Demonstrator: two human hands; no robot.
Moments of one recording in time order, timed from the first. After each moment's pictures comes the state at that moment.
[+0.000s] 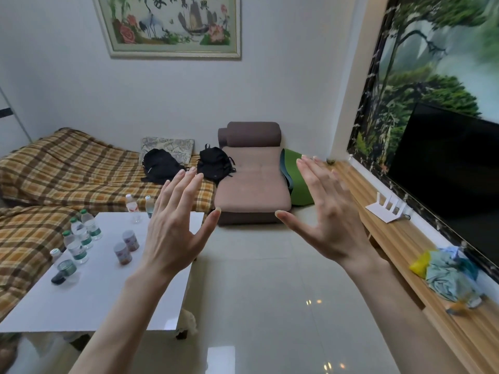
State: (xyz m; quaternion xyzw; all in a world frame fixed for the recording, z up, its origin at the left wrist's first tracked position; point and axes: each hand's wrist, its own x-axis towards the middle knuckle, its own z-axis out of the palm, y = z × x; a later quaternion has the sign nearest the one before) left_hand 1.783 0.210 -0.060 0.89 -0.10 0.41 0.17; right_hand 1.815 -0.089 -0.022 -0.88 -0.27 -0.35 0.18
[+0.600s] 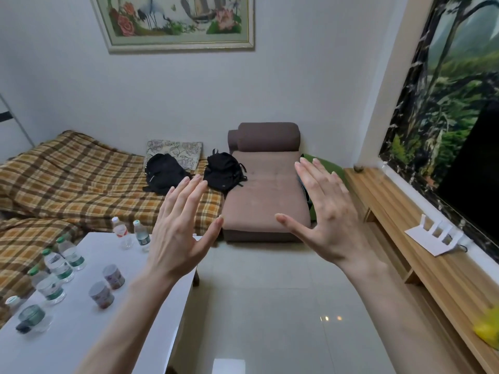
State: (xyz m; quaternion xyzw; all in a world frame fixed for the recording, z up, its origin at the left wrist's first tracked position) left_hand 2.094 0.229 -0.089 0.91 -0.09 0.38 0.14; right_hand 2.150 -0.067 -0.054 -0.87 -0.30 -0.33 0.22
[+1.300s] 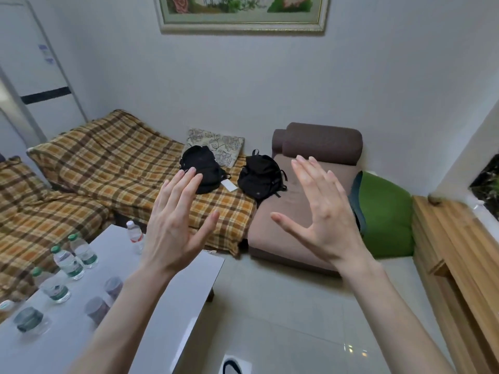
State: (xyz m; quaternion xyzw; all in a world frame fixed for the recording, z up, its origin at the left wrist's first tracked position) left_hand 2.338 0.333 -0.096 0.91 0.05 0.39 0.10; right_hand 2.464 0.068 -0.060 -0.83 -0.41 -0.27 0.26
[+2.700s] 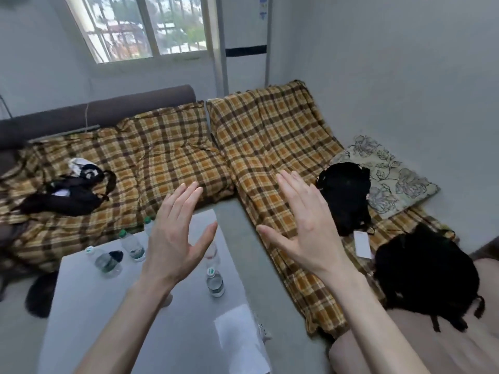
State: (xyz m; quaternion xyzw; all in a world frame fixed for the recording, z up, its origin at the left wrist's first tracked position) left_hand 2.569 0.678 -0.158 0.82 0.44 0.36 -0.02; right_hand 2.840 0.611 -0.126 -0.60 -0.73 -0.05 0.33
